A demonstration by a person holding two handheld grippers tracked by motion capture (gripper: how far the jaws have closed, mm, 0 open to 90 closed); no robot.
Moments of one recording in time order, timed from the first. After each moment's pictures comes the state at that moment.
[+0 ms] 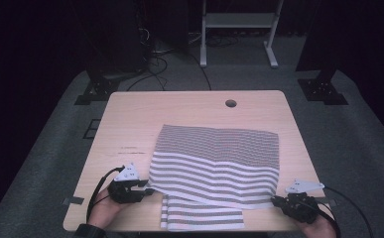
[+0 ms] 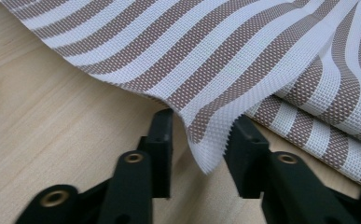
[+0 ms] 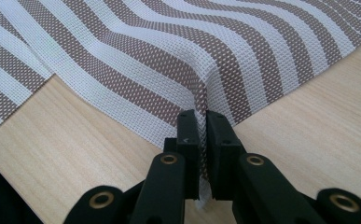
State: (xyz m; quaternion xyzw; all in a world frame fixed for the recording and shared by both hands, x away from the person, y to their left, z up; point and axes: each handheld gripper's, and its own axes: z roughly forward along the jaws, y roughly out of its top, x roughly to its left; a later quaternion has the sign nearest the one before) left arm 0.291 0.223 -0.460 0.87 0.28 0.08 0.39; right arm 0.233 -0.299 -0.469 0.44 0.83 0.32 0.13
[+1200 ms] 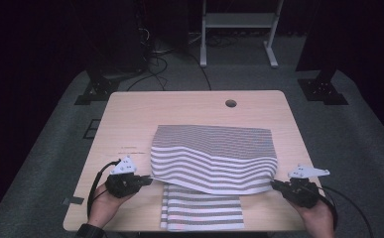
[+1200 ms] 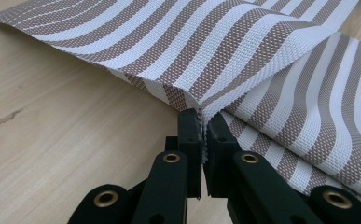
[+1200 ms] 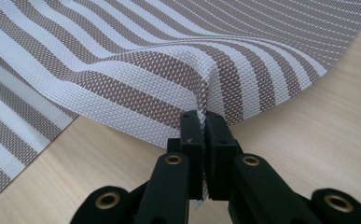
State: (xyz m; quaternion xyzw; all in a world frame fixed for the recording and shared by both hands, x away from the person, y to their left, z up) left arm 0.295 0.221 -0.432 0.85 0.30 0.10 0.42; right arm 0.262 -0.302 -0.444 0.44 0.81 0.37 0.16
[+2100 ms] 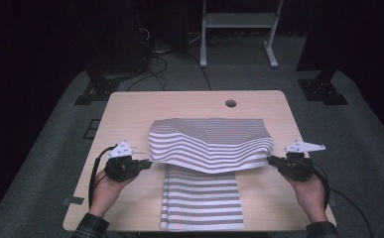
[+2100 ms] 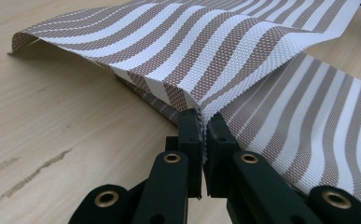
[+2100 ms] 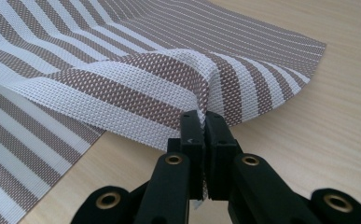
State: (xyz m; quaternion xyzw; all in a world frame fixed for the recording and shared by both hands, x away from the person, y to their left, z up) left arm 0.330 0.224 -0.412 0.83 0.32 0.12 0.44; right arm 0.319 -0.297 -0.418 0.43 0.79 0.39 0.19
